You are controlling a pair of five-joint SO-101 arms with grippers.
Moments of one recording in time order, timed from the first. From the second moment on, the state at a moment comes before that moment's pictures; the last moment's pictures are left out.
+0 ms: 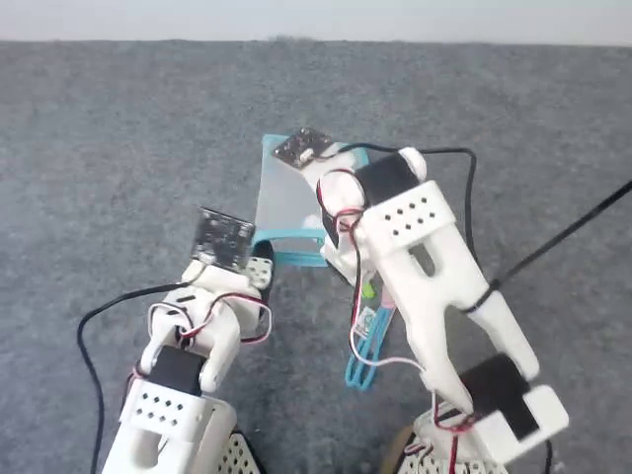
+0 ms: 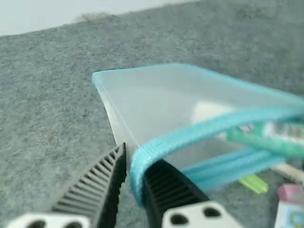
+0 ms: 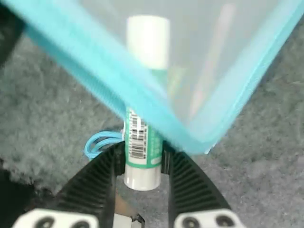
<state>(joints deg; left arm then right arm) 10.5 -76.3 84.0 37.8 0.7 -31.5 -2.6 -4.4 100.4 15.9</state>
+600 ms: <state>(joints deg) 11.2 -76.3 84.3 37.8 0.0 -31.6 9.9 -17.7 100.7 13.8</state>
